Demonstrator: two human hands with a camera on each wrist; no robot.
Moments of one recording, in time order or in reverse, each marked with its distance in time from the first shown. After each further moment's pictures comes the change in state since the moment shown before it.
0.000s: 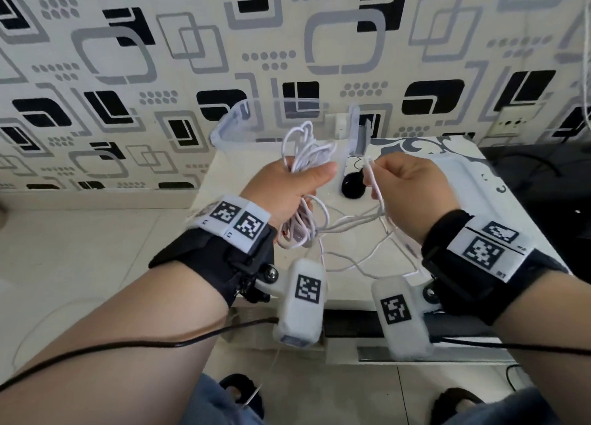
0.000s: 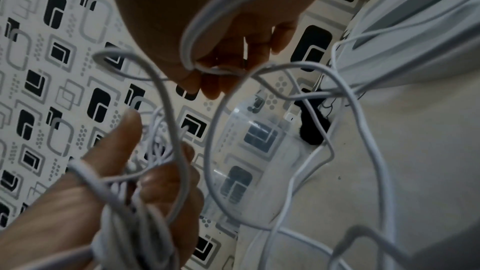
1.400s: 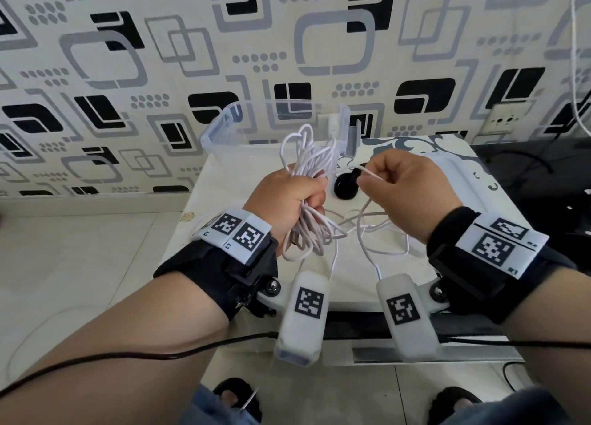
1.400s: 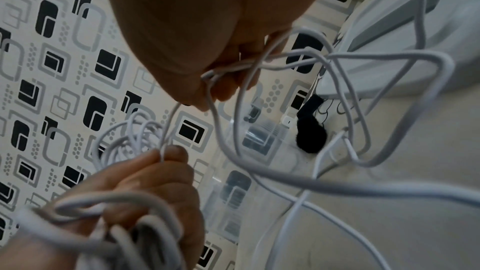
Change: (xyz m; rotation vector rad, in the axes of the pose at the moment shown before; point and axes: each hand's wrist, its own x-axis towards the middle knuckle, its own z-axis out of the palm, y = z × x) left_hand 0.001 -0.006 0.021 -0.286 -0.072 -0.006; right_hand 0.002 0.003 -0.013 -0.026 -0.062 -0.060
